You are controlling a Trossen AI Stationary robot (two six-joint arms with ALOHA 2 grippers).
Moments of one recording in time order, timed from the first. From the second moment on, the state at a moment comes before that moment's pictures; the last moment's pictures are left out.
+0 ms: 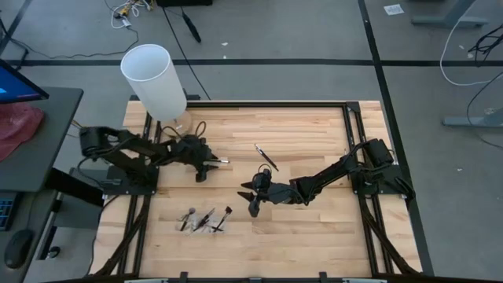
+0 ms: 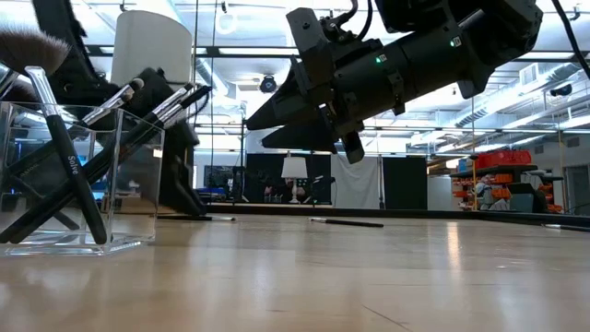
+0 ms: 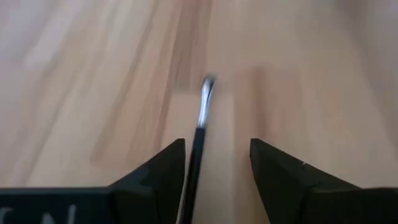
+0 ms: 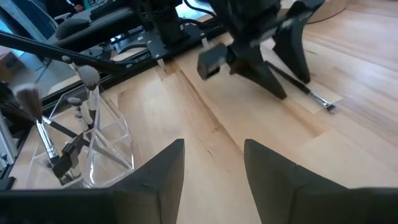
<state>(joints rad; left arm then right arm) 0.38 1.48 0.24 0.55 0.20 0.22 0.29 1.94 0.94 0.62 0.46 0.52</state>
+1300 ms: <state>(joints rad) 0.39 1.62 0.24 0.89 0.38 -0.01 0.29 2.02 0.95 0.64 0.47 0.61</state>
